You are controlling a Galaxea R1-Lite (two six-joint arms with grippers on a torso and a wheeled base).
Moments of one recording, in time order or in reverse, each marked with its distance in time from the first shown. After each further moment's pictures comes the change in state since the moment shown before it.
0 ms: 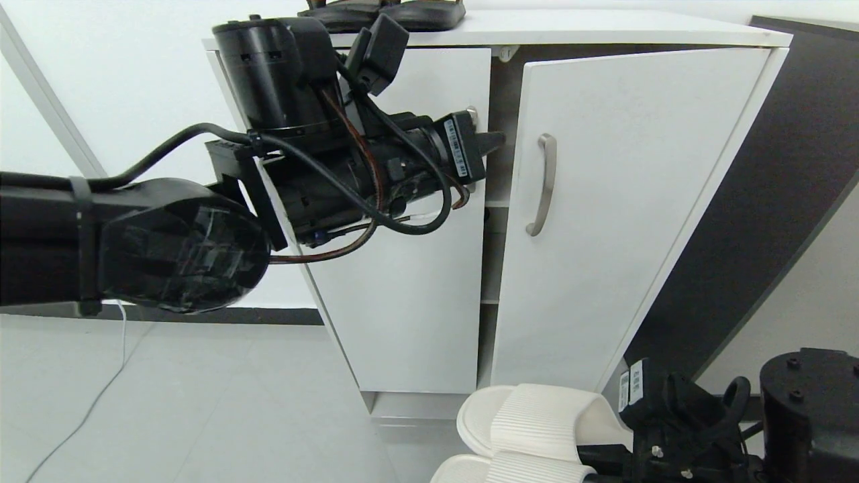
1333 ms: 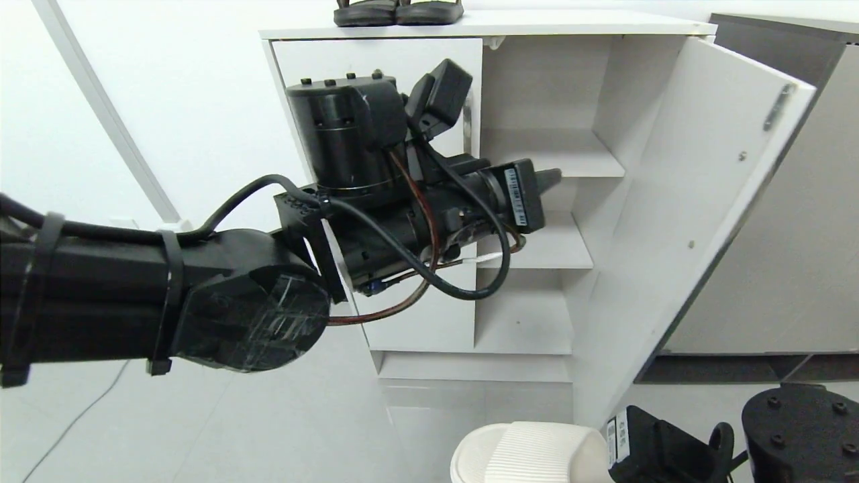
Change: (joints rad) left arm -0.088 0.046 0.089 -0.138 0.012 -0.017; right arm 0.056 0.025 0.046 -0.005 0.020 -0.017
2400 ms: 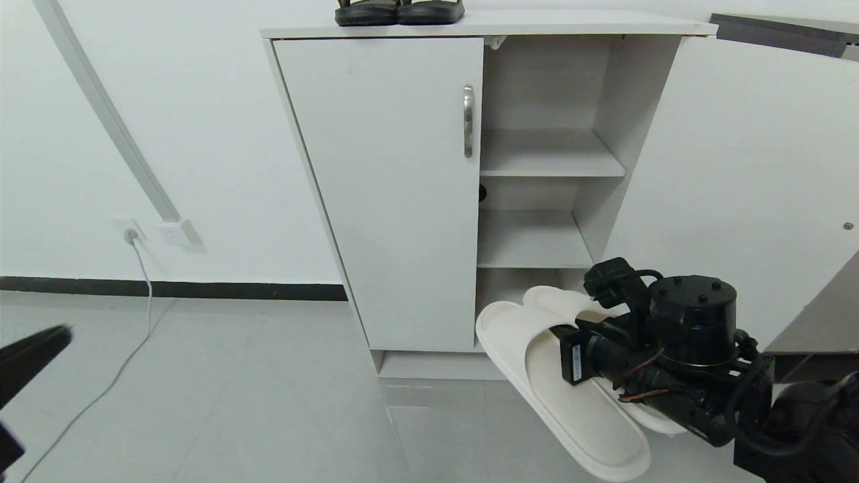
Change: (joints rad) left arm 0.538 -1.126 0.819 0.523 0.438 0.313; right arm -0.290 0.297 -0.267 -0.187 -0.441 0.156
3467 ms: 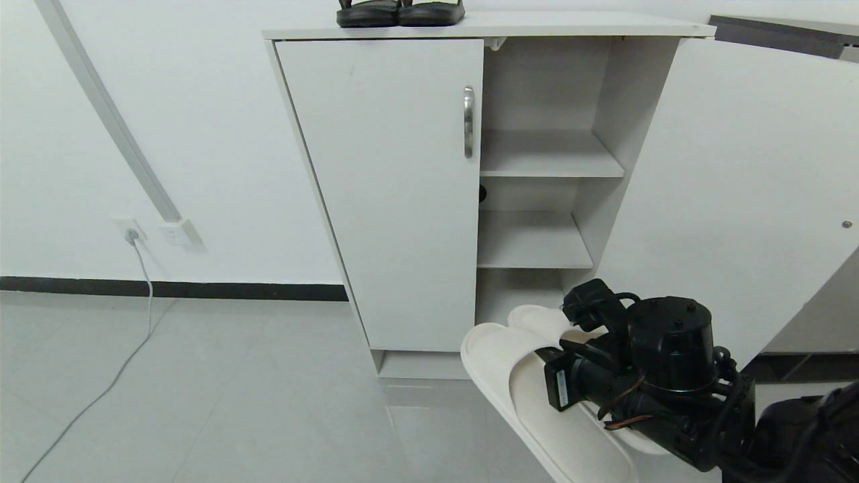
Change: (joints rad) left arm 0.223 -0.687 0.452 0.151 -0.258 0.064; right arm 0.067 0.032 0.023 -0.013 -0.009 -0.005
